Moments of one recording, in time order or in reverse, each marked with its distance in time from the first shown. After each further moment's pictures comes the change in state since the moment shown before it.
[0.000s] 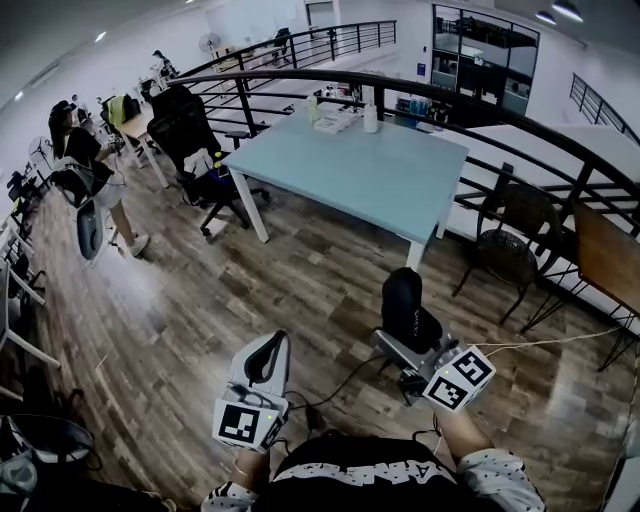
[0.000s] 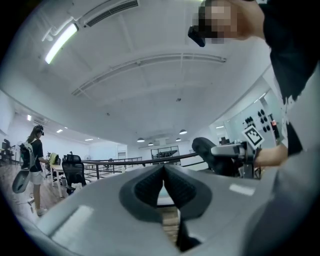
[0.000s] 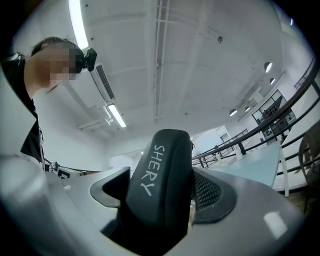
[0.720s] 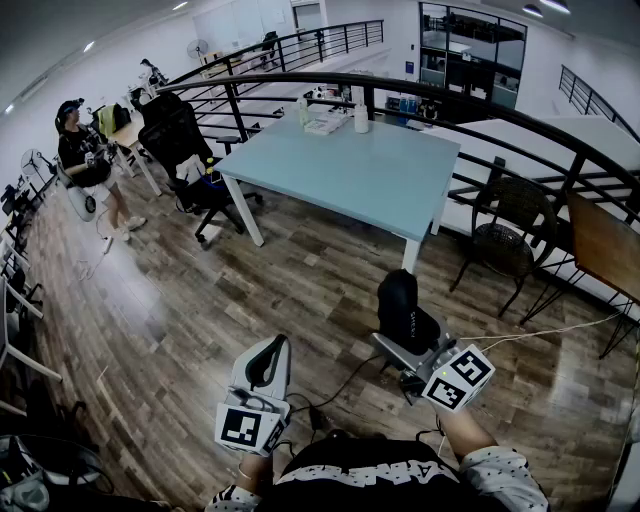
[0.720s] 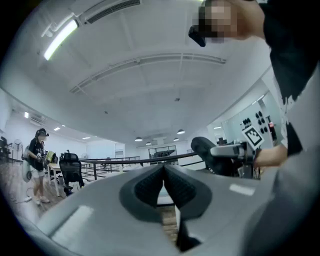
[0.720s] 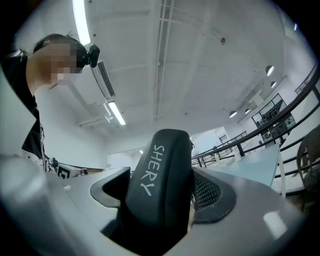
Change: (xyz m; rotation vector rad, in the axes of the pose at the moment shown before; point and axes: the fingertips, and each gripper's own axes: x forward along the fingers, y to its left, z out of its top) left arm -0.002 0.008 0.003 0.009 -0.006 -0.024; right arm 0.006 0.011 -0.002 -0.030 0.014 -0.014
